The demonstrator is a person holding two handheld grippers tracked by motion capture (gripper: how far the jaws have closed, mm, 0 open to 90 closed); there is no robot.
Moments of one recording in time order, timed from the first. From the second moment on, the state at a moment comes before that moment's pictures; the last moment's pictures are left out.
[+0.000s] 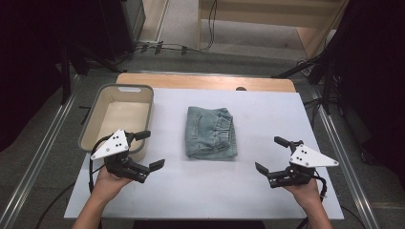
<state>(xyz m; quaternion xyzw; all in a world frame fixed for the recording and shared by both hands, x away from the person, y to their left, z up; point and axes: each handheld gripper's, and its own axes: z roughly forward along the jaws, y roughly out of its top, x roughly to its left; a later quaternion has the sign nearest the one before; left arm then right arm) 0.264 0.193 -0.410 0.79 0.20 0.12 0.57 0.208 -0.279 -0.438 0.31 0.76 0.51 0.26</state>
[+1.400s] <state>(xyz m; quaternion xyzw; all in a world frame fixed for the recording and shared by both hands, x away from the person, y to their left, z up) 0.264 0.191 -0.411 0.79 0.20 0.11 0.57 0.270 -0.217 -0.477 0.25 0.85 0.40 0.22</state>
